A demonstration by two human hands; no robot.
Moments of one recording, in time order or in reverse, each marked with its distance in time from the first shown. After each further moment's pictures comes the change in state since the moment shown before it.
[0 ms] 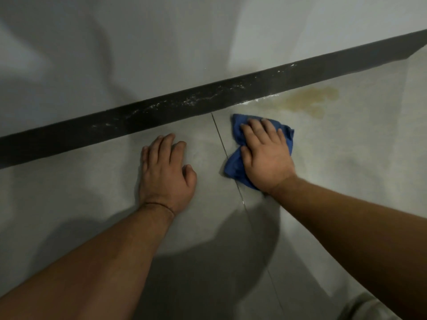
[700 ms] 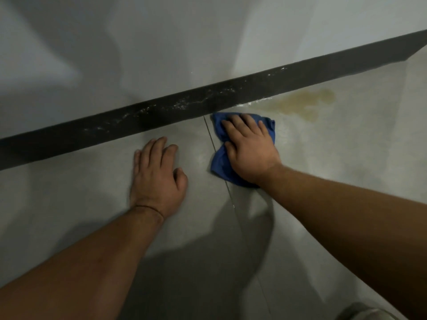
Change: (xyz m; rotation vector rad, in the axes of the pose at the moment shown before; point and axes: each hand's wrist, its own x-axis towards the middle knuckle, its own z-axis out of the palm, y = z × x) left_hand -0.001 0.003 0.005 0.027 0.032 -0.001; right_hand 0.030 0.002 -0.002 0.024 -0.042 -0.119
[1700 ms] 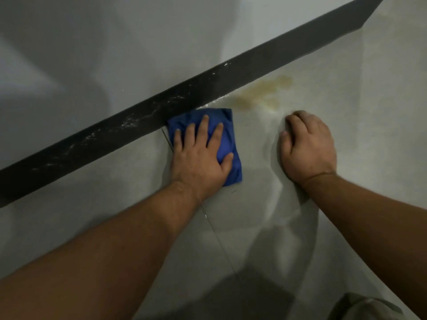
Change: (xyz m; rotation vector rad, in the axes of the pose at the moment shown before) left_hand 0.070 0.143 0.020 0.175 -0.175 0.345; right_hand -0.083 0.142 -0.014 0.005 0.452 0.417
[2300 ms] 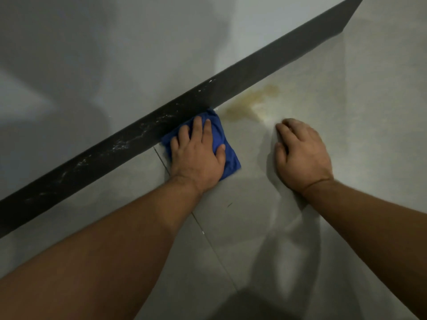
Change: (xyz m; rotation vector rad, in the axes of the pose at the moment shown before) left_hand 0.045 0.008 -0.005 0.028 -0.010 -0.059; right_hand 0.001 0.008 -0.003 -0.003 -0.010 -0.054
